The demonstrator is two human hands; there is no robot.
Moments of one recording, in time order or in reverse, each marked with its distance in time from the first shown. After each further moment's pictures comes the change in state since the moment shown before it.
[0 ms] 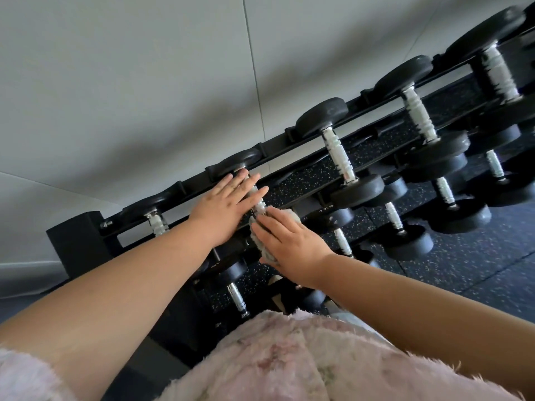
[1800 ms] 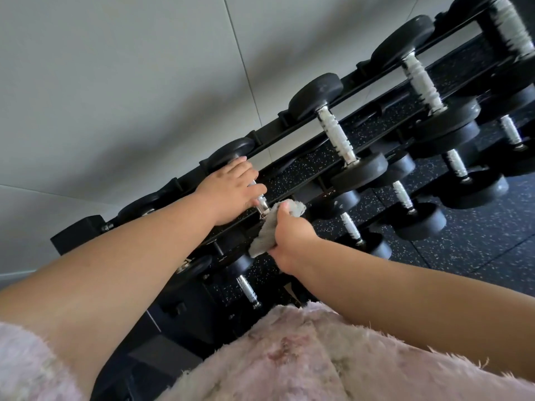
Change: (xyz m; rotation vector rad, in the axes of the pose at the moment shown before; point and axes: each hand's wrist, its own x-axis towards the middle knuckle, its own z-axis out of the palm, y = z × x) left_hand 0.035 -0.011 -0.015 0.080 0.061 0.229; right_hand 0.051 -0.041 -0.024 1.814 0.141 1.597
